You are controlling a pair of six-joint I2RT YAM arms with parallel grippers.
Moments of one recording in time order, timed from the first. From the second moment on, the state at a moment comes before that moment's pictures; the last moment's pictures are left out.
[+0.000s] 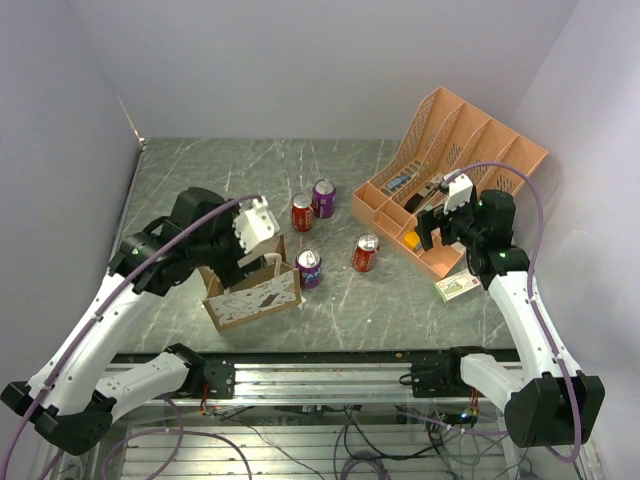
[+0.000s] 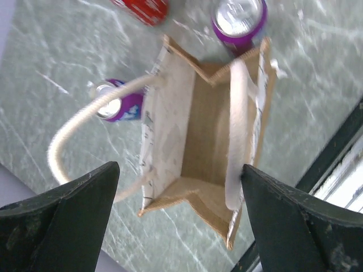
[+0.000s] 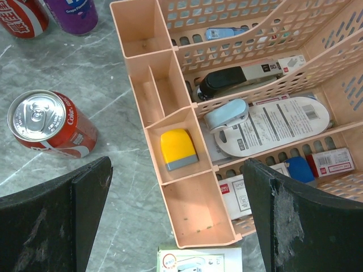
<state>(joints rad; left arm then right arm) -0.58 0.98 1.23 -1.06 0.10 0.61 0.03 1.00 0.83 -0.30 -0.32 -0.34</state>
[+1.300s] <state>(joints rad) -0.19 1.68 1.43 -0.78 0.13 0.17 0.05 0.98 0.83 -0.32 -0.35 -0.35</state>
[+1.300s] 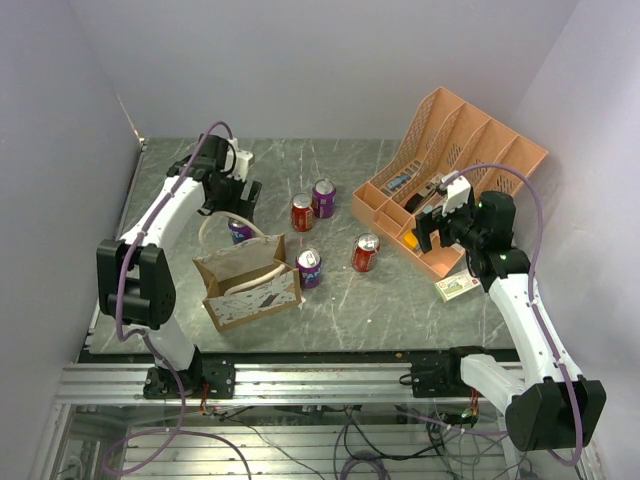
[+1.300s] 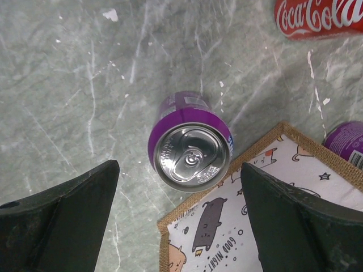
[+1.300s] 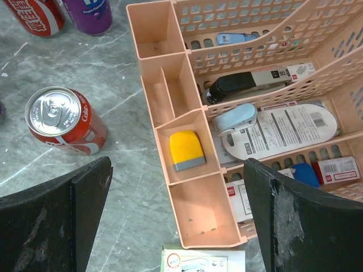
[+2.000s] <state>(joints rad) -0.22 1.80 1.38 -0.76 0.13 0.20 0.06 0.98 0.83 -0.32 -0.34 -0.36</state>
